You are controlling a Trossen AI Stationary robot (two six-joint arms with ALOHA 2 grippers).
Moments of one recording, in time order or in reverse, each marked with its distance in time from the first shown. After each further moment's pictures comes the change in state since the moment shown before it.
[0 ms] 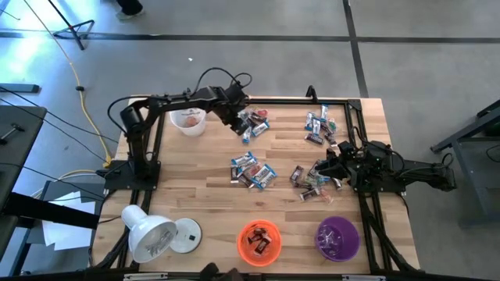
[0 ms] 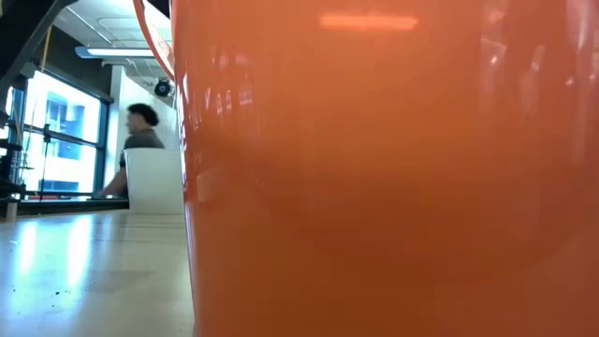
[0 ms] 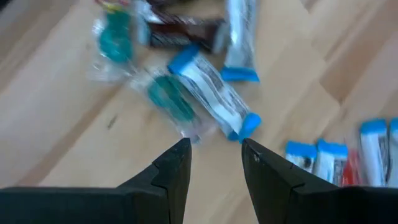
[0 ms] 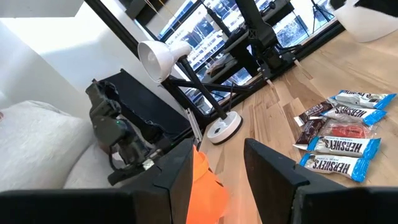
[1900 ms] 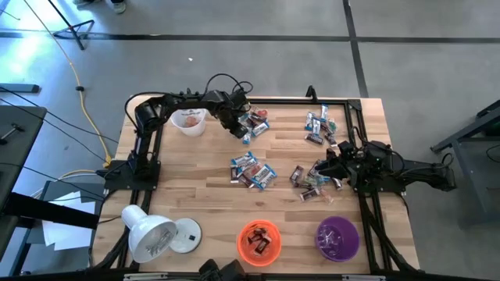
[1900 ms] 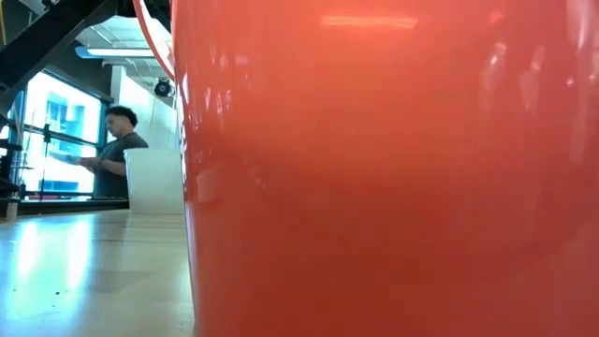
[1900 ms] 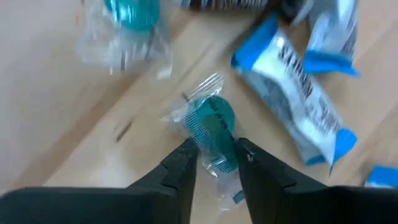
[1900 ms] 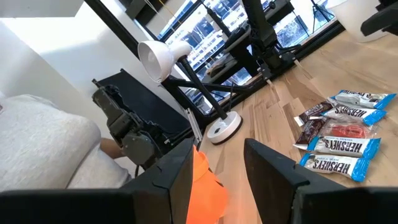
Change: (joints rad) left arm 0.038 0.176 0.004 0.002 0.006 0.038; right arm 0.000 0.000 0.000 0.000 0.000 0.000
